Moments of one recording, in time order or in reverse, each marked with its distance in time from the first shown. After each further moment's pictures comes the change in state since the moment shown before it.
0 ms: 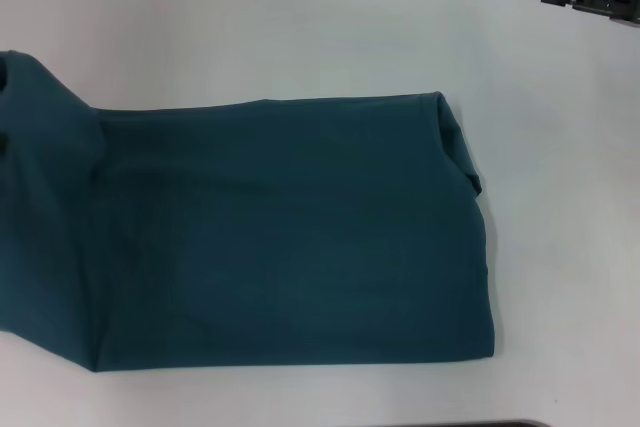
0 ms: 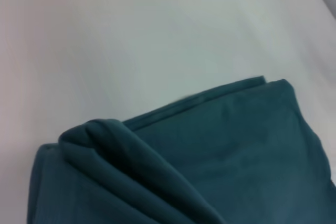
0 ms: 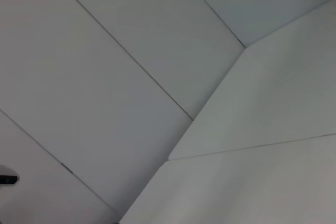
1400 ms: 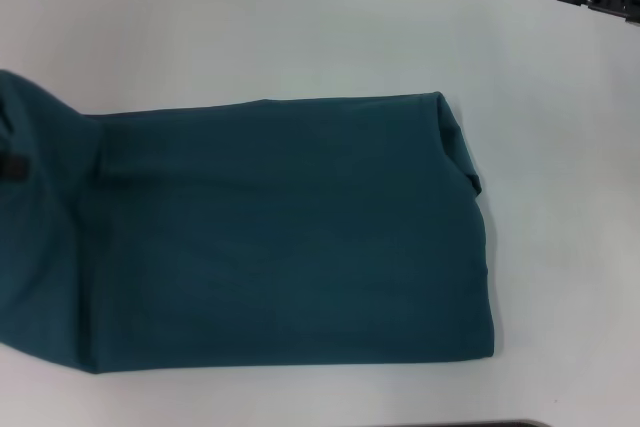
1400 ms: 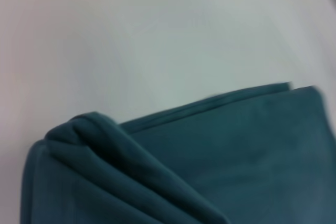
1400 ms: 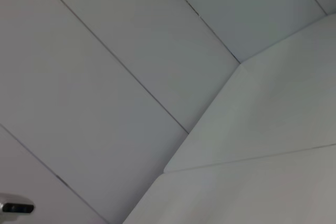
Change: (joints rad) left arm 0.008 0.005 -0.092 0.277 0.071 -0.176 0.176; right arm -0.025 0.005 0.047 0.000 -0.001 -0.011 -0.037
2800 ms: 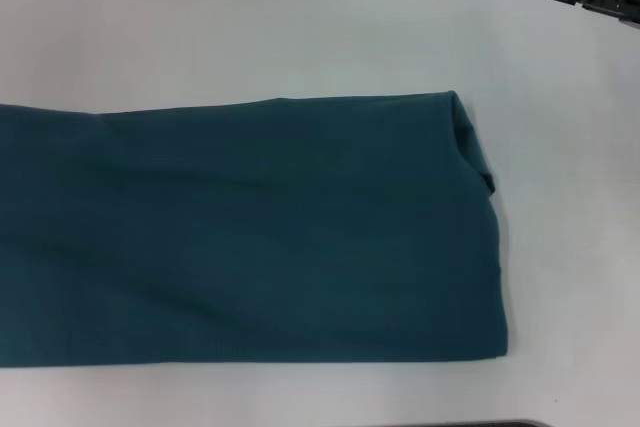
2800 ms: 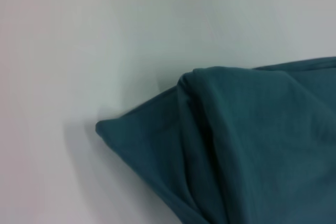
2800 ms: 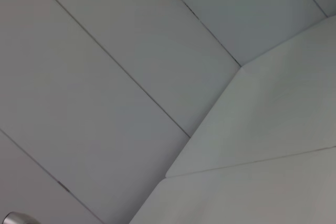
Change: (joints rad) left arm 0.030 0.110 0.073 0.153 0.148 -0.213 -0.032; right arm 0.000 0.014 0.007 0.003 0.006 0.008 0.002
